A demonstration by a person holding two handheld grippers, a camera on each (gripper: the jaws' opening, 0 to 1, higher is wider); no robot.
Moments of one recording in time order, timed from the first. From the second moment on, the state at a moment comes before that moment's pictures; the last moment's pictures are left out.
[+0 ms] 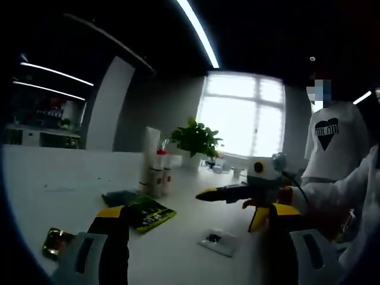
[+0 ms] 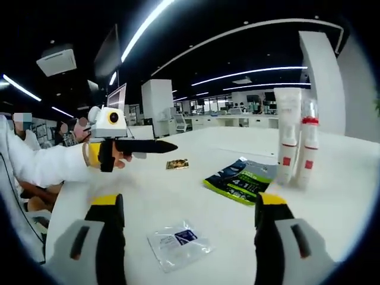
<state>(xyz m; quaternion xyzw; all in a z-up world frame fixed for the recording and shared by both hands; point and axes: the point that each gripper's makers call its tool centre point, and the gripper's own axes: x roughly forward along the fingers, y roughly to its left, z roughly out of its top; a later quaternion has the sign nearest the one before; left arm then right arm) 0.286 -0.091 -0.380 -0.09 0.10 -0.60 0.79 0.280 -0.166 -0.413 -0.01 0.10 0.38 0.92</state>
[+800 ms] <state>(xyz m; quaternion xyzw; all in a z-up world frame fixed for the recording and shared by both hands) 0.225 -0.093 -0.386 -0.16 0.17 -0.64 0.73 0.231 -0.140 -0.439 -0.02 0.15 0.45 0.88</state>
